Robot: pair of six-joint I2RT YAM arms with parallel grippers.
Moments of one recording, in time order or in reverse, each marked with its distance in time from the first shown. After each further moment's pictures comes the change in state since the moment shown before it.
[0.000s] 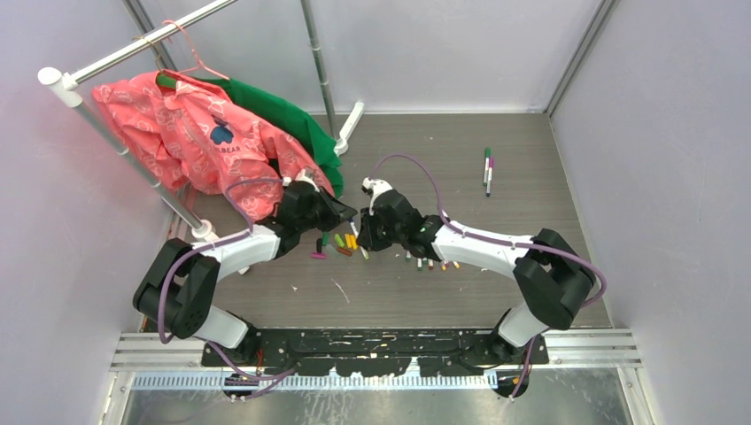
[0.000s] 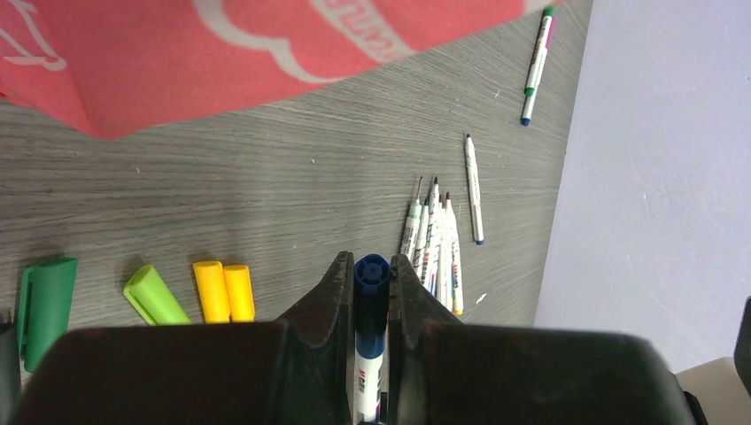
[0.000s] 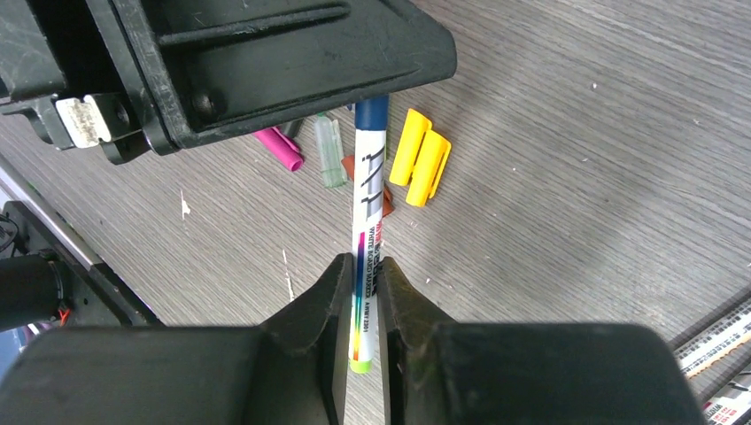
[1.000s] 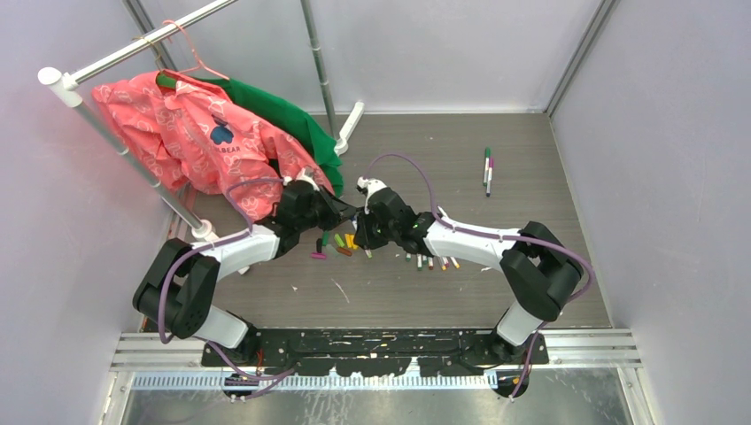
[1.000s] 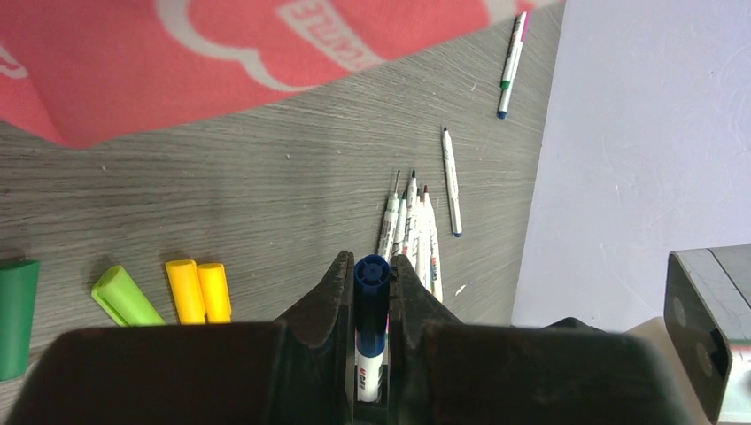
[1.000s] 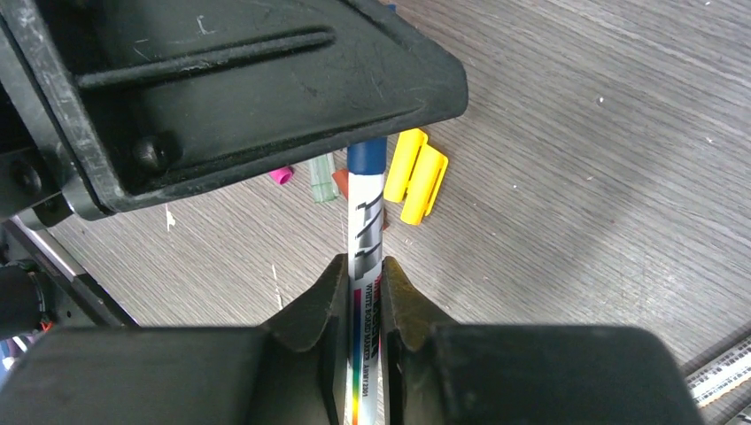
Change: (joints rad) left arm 0.007 0.000 -0.003 0.031 0.044 -0.029; right arm -0.002 0.076 0.048 0.000 -0.005 -0.013
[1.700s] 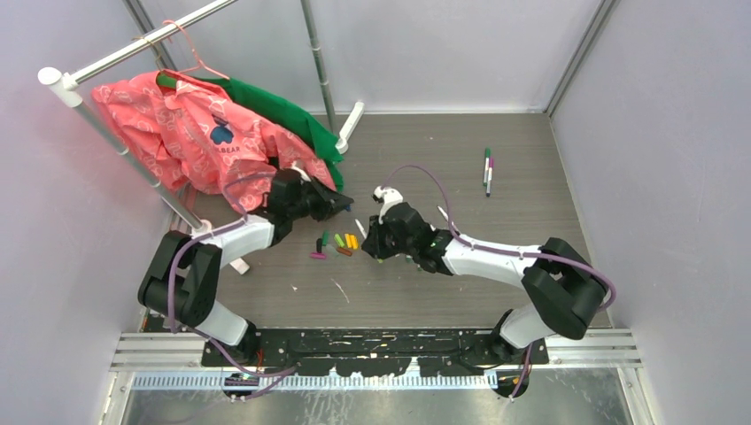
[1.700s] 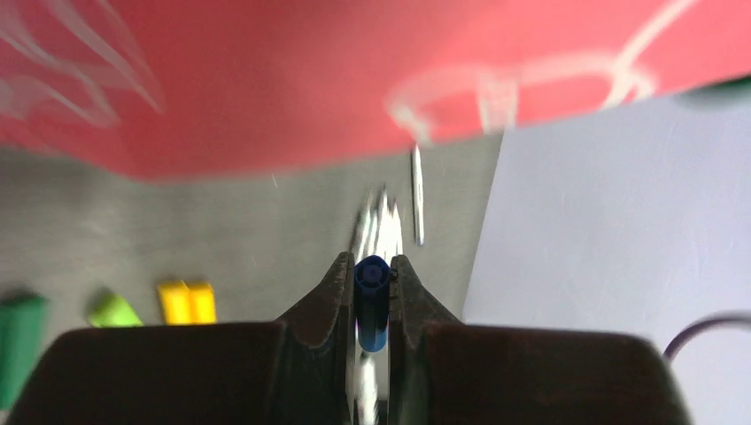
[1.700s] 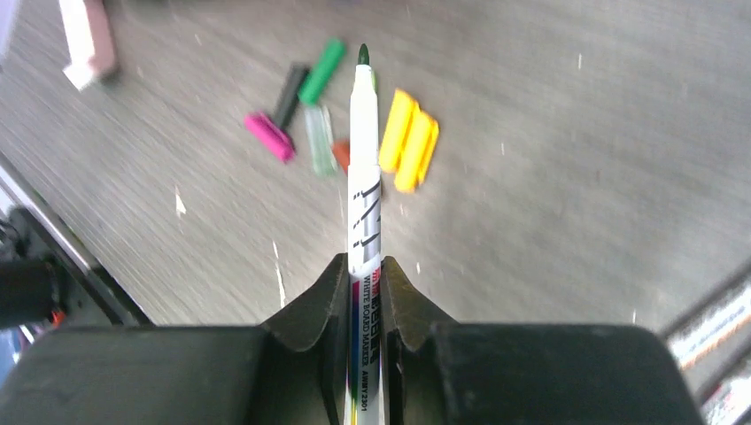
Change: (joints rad) left arm 0.091 0.049 0.050 -0.018 0.176 -0.055; right arm 0.002 -0.134 -0.190 0.187 0.038 0.037
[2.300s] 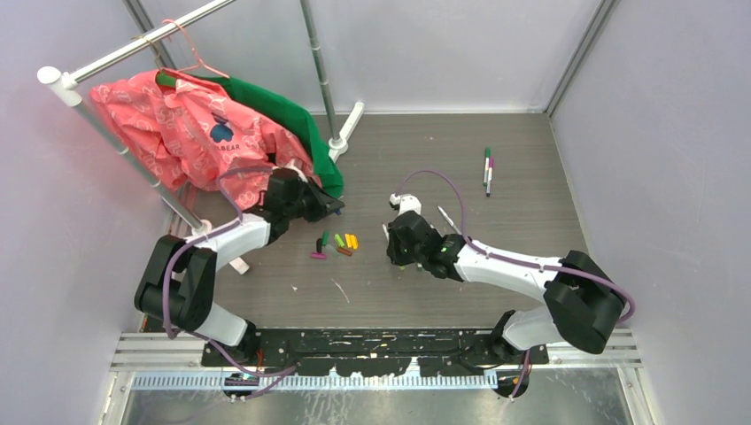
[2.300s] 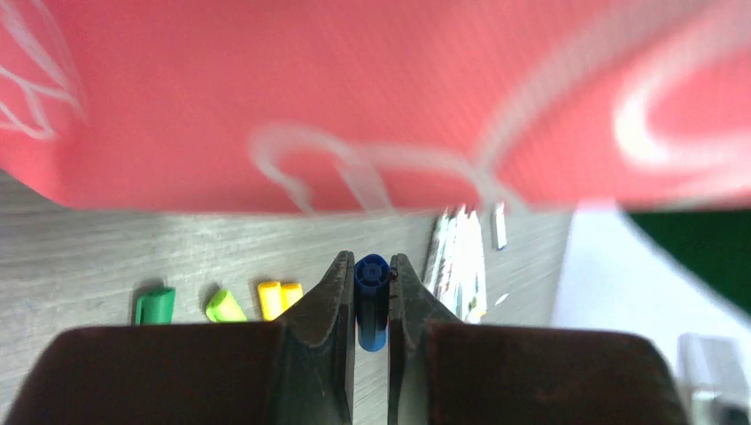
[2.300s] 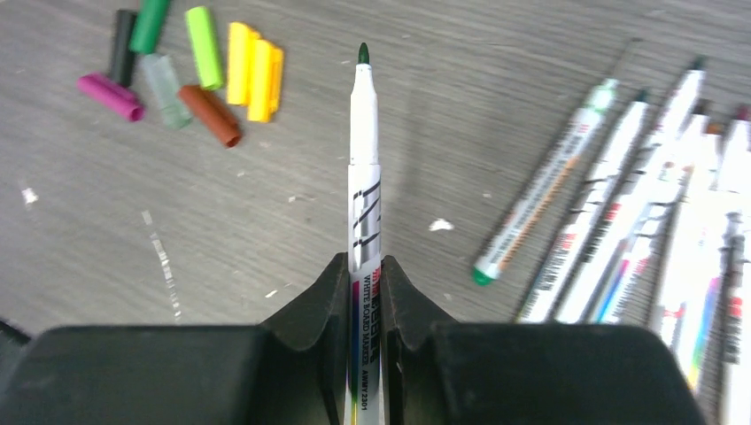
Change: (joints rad) left arm 0.083 -0.006 0.020 -0.058 -0.062 0.168; right arm 0.013 -0.135 -0.073 -0.253 0.179 0.018
